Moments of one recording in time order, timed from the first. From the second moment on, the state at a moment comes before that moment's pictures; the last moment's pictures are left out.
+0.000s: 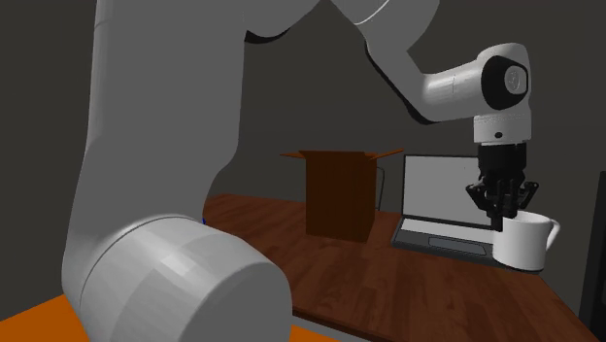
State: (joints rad) arm -0.56 0.13 -0.44 -1.89 -0.02 2.06 -1.09
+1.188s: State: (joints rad) arm -0.57 0.21 -0.43 -2.00 0.02 2.24 -1.11
